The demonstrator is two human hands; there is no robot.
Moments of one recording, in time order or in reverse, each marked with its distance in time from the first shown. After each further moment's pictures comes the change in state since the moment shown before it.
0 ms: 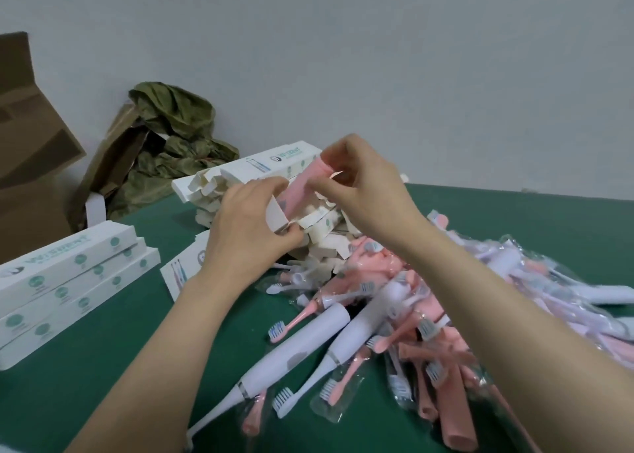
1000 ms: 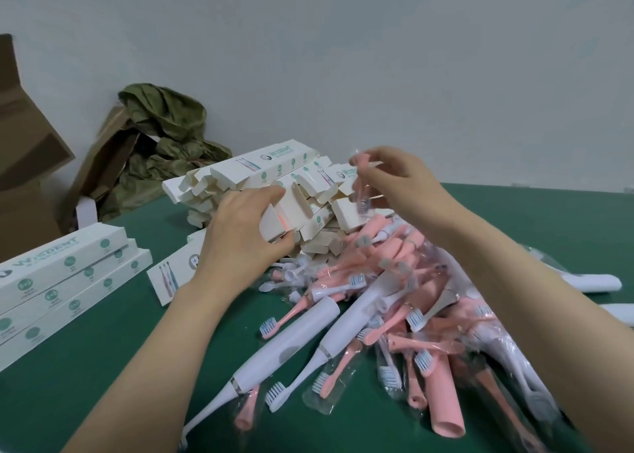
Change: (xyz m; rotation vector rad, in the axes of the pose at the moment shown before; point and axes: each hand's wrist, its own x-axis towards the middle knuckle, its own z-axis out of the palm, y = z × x) left_hand -0.012 -0.002 0.008 -0.023 -0.037 0.038; right_hand -0.010 0.024 -0.044 0.245 -0.079 0.216
